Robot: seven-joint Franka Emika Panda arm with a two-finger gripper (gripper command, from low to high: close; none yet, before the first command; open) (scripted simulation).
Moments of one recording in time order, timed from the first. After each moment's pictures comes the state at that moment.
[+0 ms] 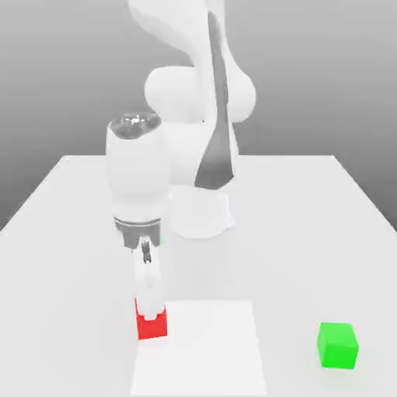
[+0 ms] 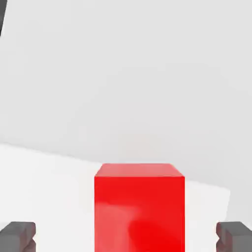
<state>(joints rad) -0.45 0.10 0.22 -2.77 -0.07 2.88 2.00</state>
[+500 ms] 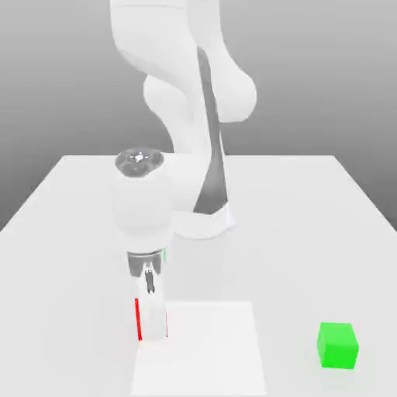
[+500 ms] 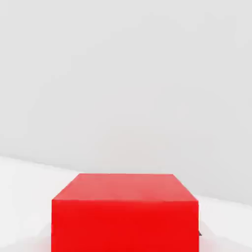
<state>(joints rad) -0.38 0.24 0.11 -2.76 -0.19 3.00 2.08</state>
